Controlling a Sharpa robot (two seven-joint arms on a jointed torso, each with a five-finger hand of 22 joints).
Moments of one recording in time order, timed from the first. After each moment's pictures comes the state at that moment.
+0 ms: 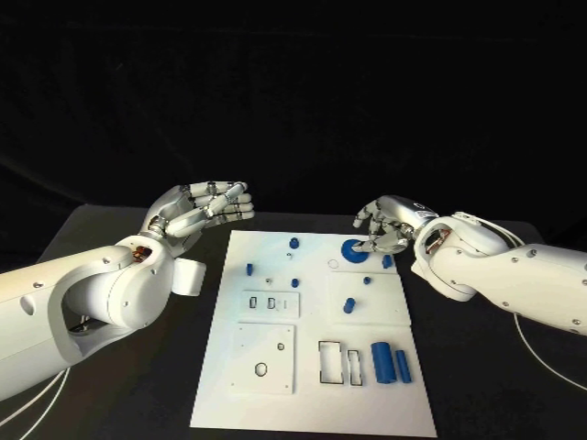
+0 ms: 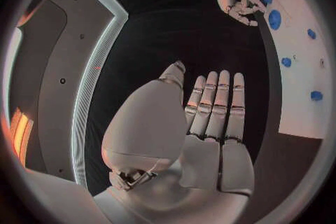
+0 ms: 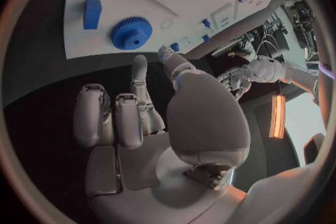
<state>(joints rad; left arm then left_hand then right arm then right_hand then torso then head) 1.26 -0.94 -0.01 1.69 -0.01 -0.36 0.45 1.51 -0.04 0.04 0.27 0.30 0.82 0.21 0.25 0.18 0.98 0.19 0.14 0.06 0.89 0.16 0.25 0.17 0.17 0.72 0.27 0.28 0.13 1.32 -0.84 -0.13 1.43 -1.34 -0.44 -0.16 1.24 -0.23 0.29 0.04 0.16 0.87 0.12 0.20 0.52 1.26 0.04 0.51 0.51 1.46 -0.03 1.43 1.23 0.09 1.38 0.08 1.36 1.27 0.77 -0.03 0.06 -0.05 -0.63</state>
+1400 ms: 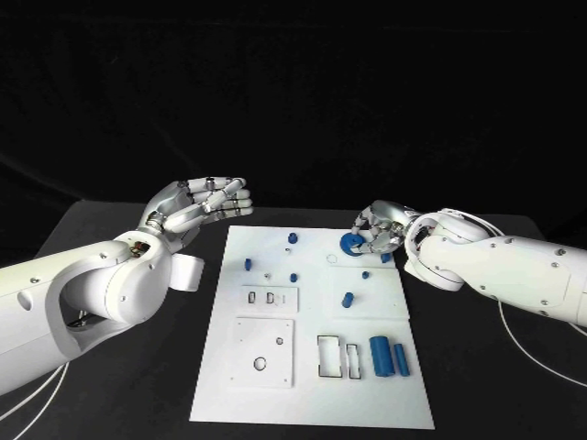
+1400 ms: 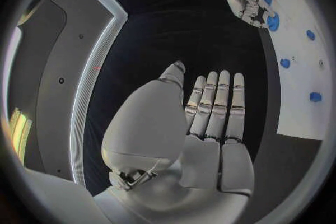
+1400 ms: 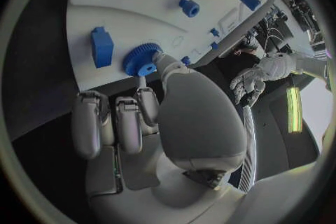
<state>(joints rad) 1.26 -0.94 -0.01 1.68 -0.01 -0.35 0.44 1.51 -0.04 0.04 0.27 0.30 0.82 0.21 0.25 0.18 0.98 0.19 0.14 0.06 0.89 0.16 0.25 0.17 0.17 0.72 0.27 0.28 0.12 1.30 -0.75 -0.13 1.30 -1.23 -0.31 -0.19 1.41 -0.18 0.28 0.21 0.22 0.86 0.13 0.29 0.50 1.37 0.04 1.33 1.29 1.47 -0.03 1.54 1.31 0.06 1.45 0.09 1.43 1.31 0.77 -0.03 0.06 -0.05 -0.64</state>
